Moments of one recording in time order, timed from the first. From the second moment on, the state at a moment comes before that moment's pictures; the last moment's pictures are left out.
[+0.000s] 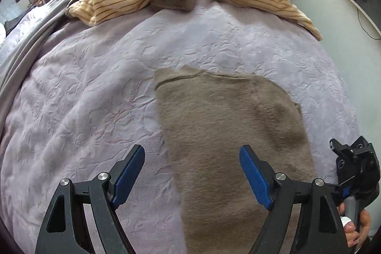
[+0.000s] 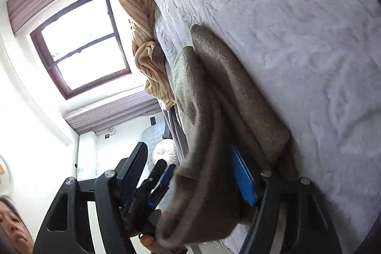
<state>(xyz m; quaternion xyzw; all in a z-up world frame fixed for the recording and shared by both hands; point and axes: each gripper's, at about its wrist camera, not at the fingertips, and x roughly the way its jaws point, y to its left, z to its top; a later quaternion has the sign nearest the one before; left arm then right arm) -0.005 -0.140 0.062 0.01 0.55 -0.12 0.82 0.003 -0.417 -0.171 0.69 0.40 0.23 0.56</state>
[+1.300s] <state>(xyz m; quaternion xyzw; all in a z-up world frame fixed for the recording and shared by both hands) -0.082 -0.132 -0.003 0.05 0.62 -0.14 0.77 -0.028 -0.355 -0.065 0.18 0.59 0.17 0.77</state>
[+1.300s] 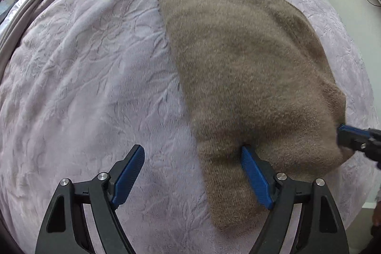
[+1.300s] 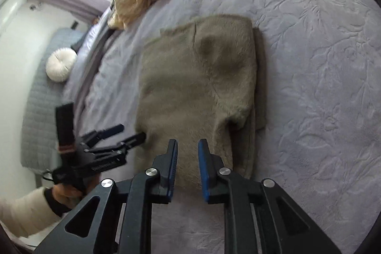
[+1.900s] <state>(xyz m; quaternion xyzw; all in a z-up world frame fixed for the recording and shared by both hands) -0.042 -0.114 0.035 0.00 0.59 -0.10 0.80 0.053 -0.421 -0.104 0.36 0.57 0.14 0.73</state>
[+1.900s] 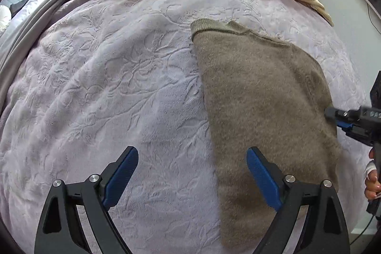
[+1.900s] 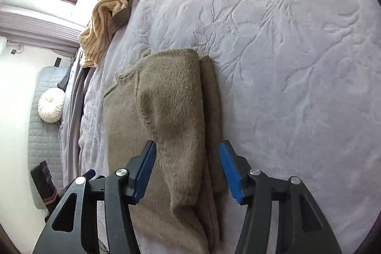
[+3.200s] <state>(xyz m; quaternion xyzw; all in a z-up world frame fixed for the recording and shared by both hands) -0.035 -0.124 0.017 -0.02 0.63 -0.08 0.77 0.000 -0.446 -0.091 0.30 0.60 0.08 0.74</state>
